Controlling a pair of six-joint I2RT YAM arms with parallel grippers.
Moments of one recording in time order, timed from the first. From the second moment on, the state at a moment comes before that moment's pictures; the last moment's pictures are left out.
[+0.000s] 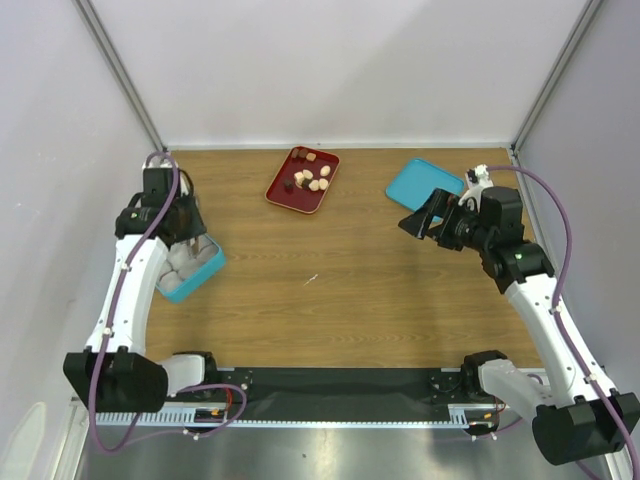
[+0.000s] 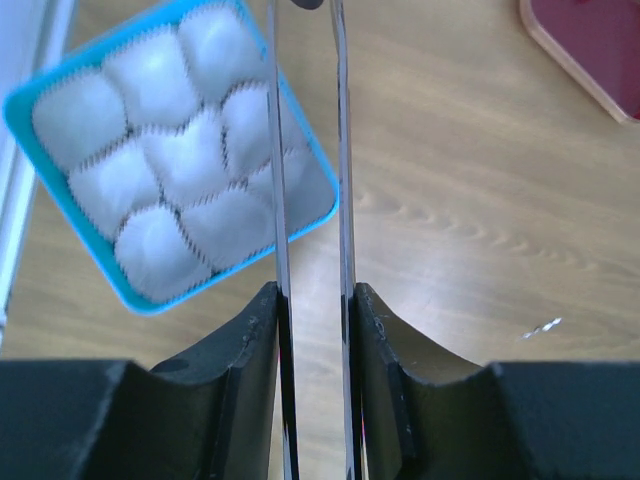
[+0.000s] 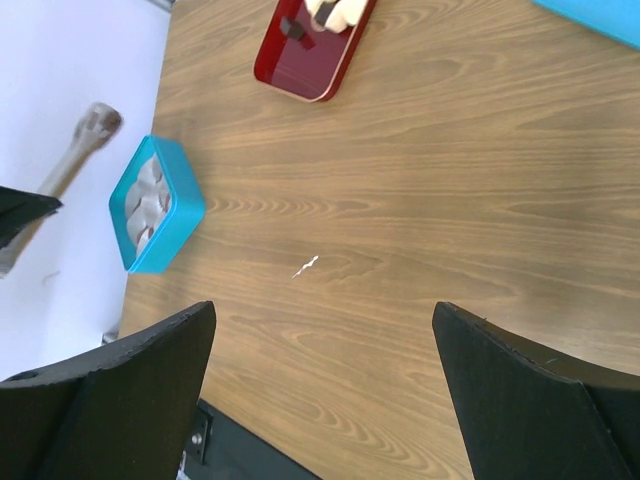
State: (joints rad) left arm -0.02 1.22 1.27 -0.89 -0.17 -0.29; right arm 0.19 0.98 0.99 -0.49 -0.39 0.56
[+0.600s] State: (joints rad) left arm 0.11 1.14 1.10 -0.90 -0.15 -0.29; right arm 0.24 0.96 0.99 -0.49 -0.40 0.55
